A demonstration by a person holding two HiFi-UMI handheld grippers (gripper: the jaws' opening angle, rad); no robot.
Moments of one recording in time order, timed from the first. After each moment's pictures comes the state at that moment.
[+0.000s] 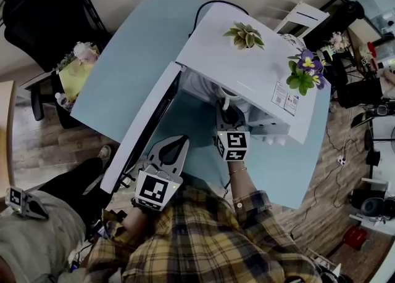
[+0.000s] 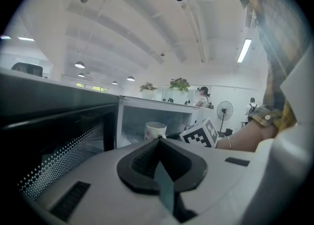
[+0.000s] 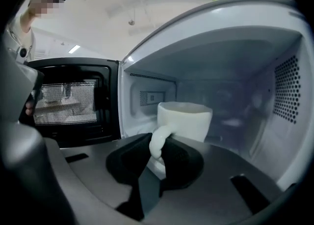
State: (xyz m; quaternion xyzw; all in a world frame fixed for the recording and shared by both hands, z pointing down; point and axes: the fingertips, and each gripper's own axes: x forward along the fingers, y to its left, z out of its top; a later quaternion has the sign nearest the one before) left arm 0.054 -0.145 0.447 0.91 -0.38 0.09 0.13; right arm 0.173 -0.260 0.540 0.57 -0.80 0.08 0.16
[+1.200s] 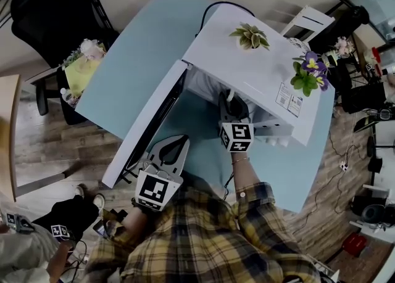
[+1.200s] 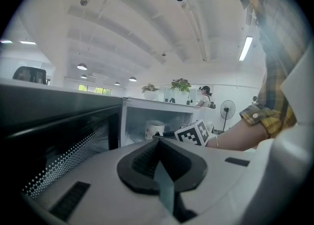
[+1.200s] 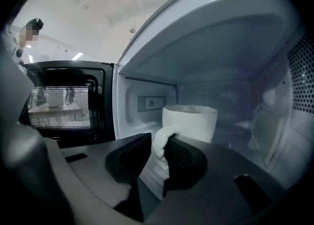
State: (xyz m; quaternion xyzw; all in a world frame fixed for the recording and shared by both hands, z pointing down) left arm 0.046 -0.141 0.446 0.90 -0.40 0.10 0.12; right arm 0.172 -0.289 0.540 0.56 -0.82 0.07 0.11
